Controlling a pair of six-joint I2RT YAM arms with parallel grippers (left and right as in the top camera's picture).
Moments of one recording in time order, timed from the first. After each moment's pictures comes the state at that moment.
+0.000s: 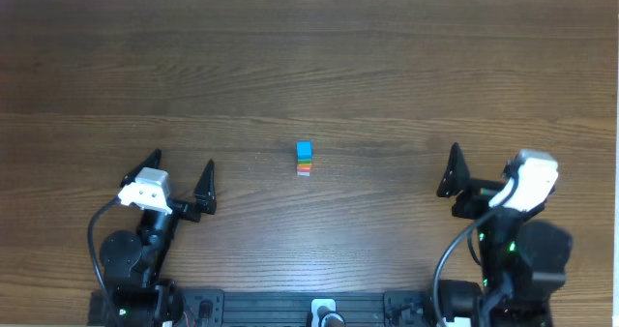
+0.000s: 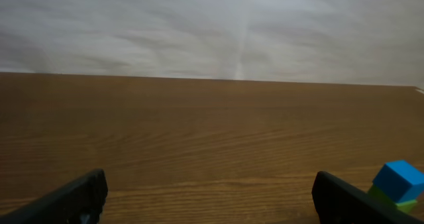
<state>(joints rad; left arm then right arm) -0.02 0.01 0.02 -0.06 0.21 -0.12 -0.08 0.29 0.60 -0.51 0.00 0.12</state>
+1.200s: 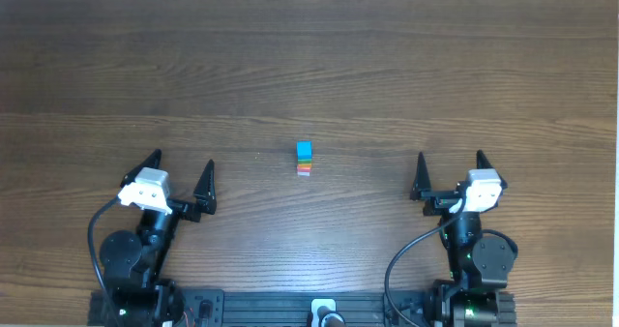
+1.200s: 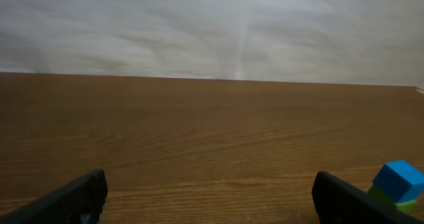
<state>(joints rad) -0.02 0.01 0.02 -0.06 0.21 -0.12 -0.08 0.03 0.01 0.00 -0.13 0.01</state>
